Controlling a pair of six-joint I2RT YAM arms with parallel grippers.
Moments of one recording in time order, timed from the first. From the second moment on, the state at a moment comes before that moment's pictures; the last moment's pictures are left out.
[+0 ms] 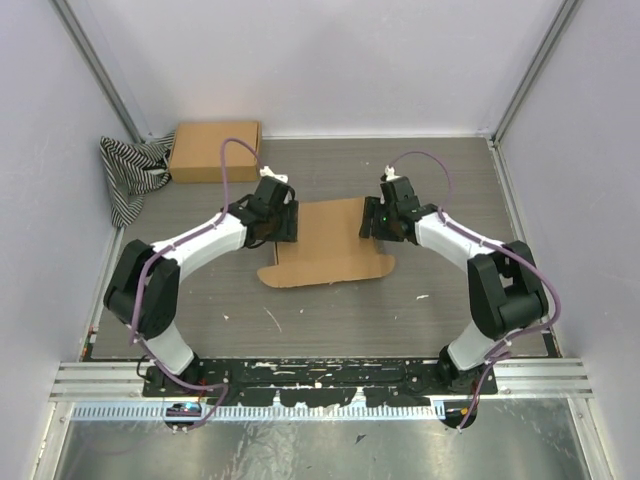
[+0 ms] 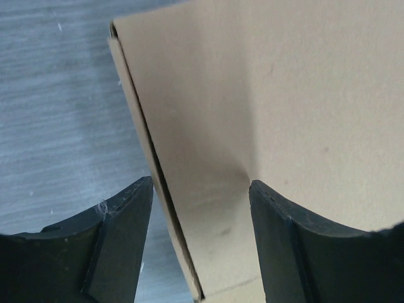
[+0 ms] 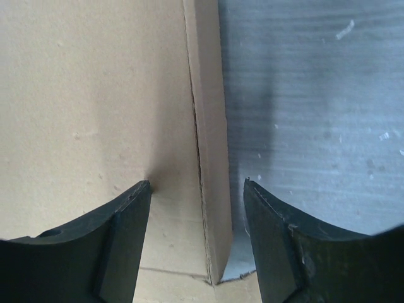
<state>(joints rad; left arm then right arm) -0.61 1.66 1.13 -0.37 -0.18 -0.43 0.38 1.59 1.00 -0.29 -0.01 0.43</state>
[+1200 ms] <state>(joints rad) -0.54 1.29 0.88 -0.33 -0.08 -0.45 0.43 1.15 0.69 -0.29 -0.07 0.44</state>
